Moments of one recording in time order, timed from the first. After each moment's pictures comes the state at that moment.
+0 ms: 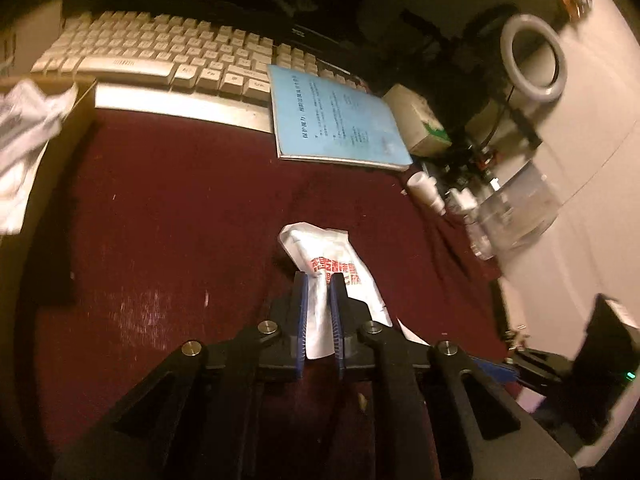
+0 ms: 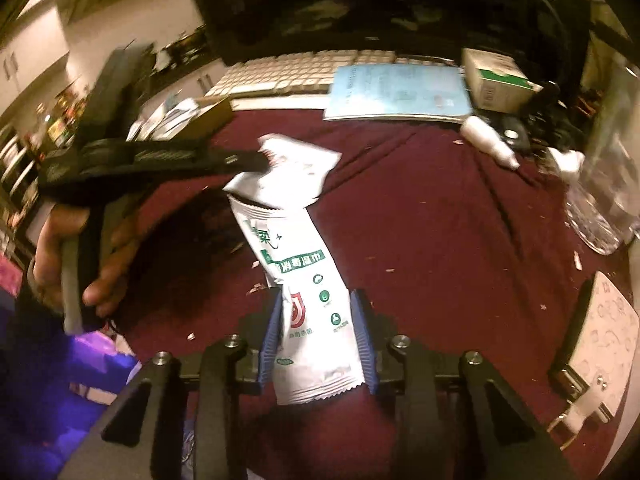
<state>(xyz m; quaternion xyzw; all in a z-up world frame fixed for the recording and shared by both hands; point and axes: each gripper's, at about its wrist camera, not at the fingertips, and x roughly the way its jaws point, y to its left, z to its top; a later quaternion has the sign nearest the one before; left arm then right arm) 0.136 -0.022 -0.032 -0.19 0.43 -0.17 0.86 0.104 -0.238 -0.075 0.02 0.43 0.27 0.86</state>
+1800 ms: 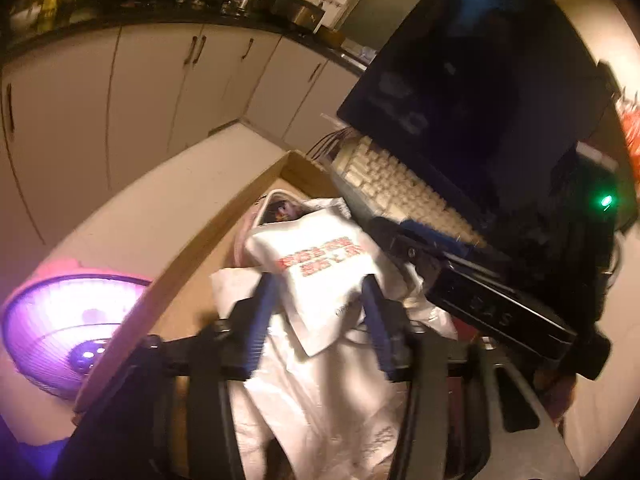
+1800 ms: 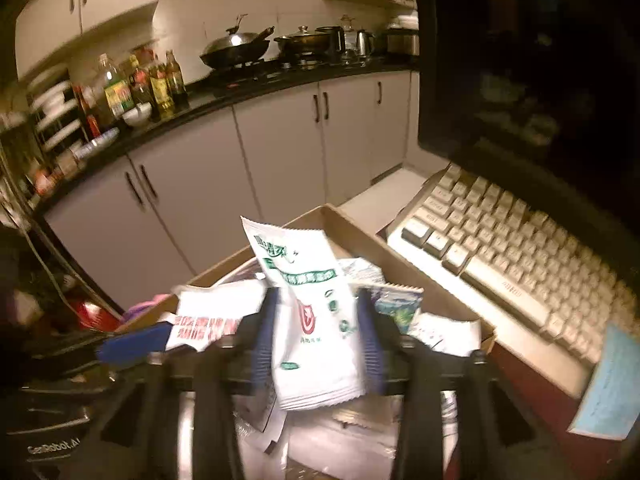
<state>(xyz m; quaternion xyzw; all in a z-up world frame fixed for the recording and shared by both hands) 0.041 0.230 0.008 -0.31 0.31 0.07 0.90 0.209 0.103 0.005 -0.07 0.36 0.43 0.83</state>
